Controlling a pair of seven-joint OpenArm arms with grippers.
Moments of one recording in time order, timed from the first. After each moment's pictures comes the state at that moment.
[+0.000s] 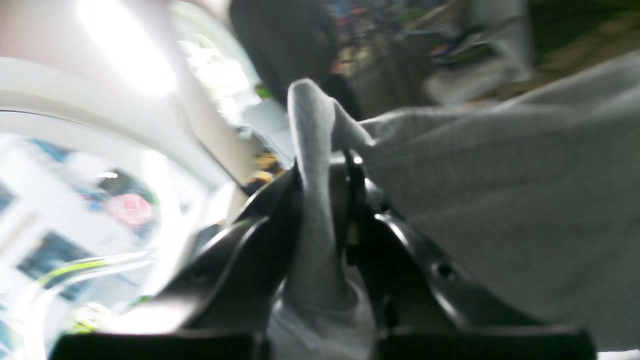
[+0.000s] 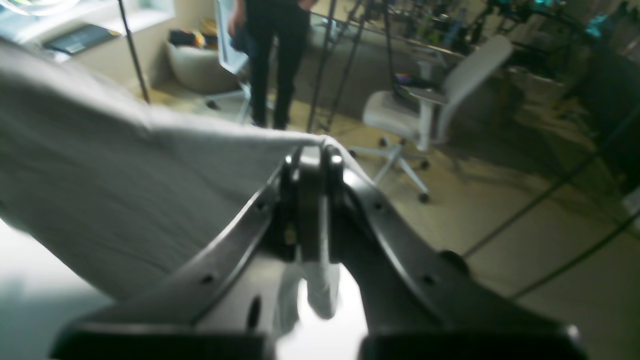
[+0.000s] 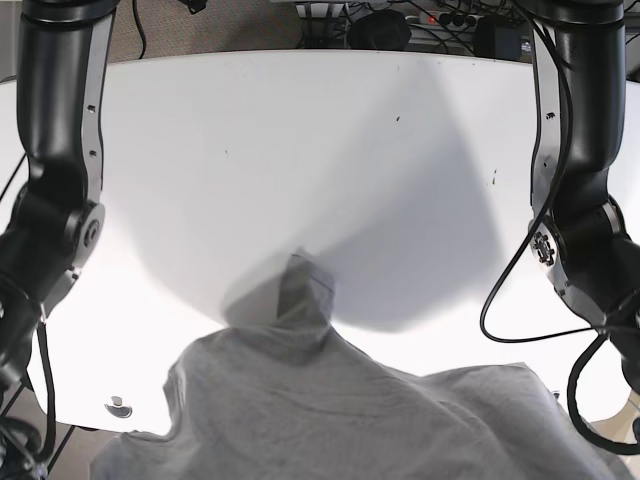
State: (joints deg) left arm -70.3 -15.0 -11.6 90.5 -5.8 -40.1 58.3; right arm 65.1 20.2 9.4 91.7 28.9 22.5 -71.2
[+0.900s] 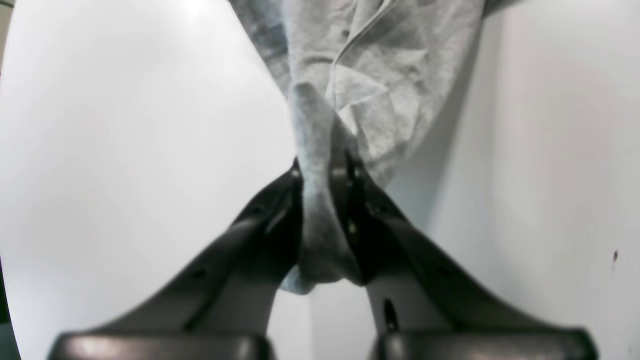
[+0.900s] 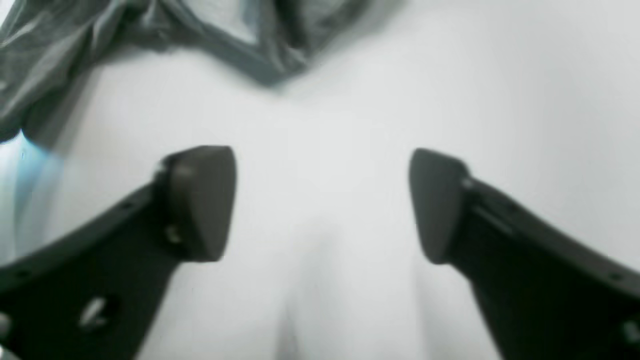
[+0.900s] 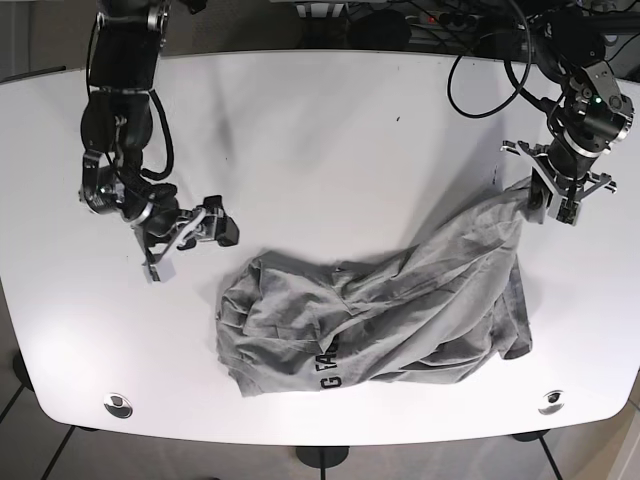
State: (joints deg) left arm 9.1 -11.0 -34.5 113.0 -18.0 -40.1 55.6; right arm 9.3 12.6 9.0 82.0 36.7 21.8 -54.9
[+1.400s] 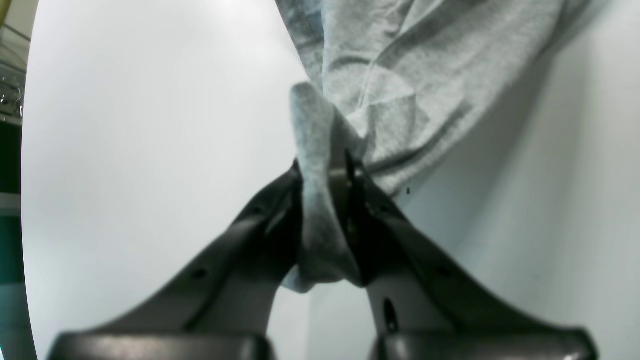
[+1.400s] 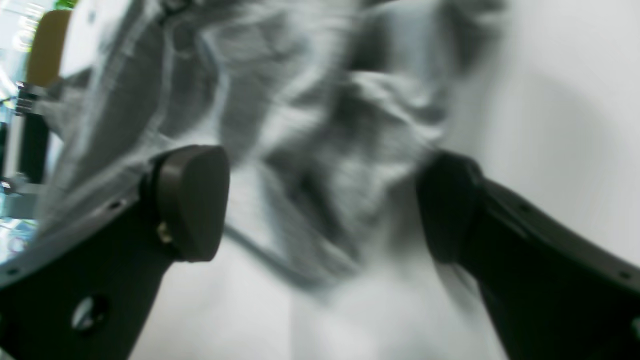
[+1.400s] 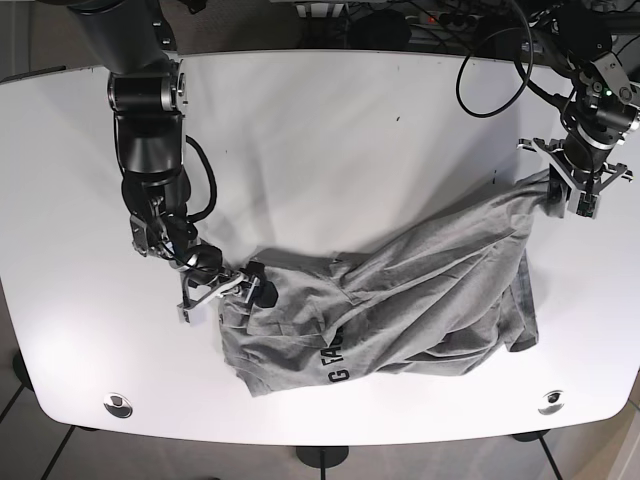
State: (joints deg) left arm 9.4 -10.9 -39.0 113.0 -17.7 -40.1 55.6; right arm 28.2 6.6 1.4 42.1 38.0 22.4 -28.8
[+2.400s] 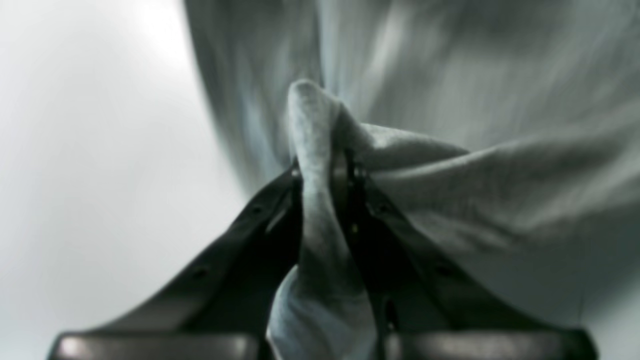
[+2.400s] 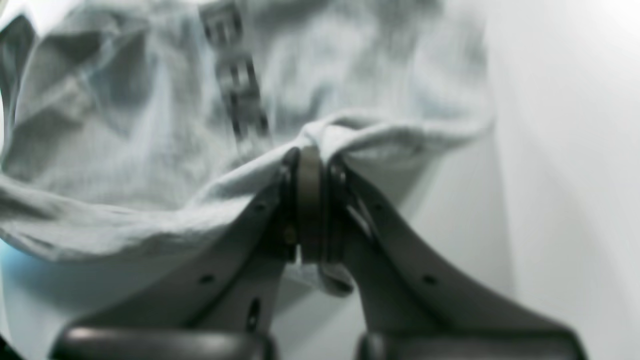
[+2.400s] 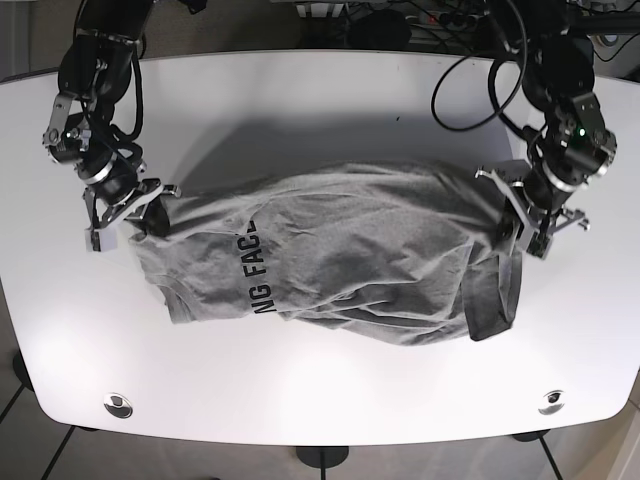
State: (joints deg) left arm -4.1 -10.7 -24.5 106.5 -17.6 -40.1 55.5; right arm -1.9 13.2 21.7 101.4 36.9 19.0 -52.2
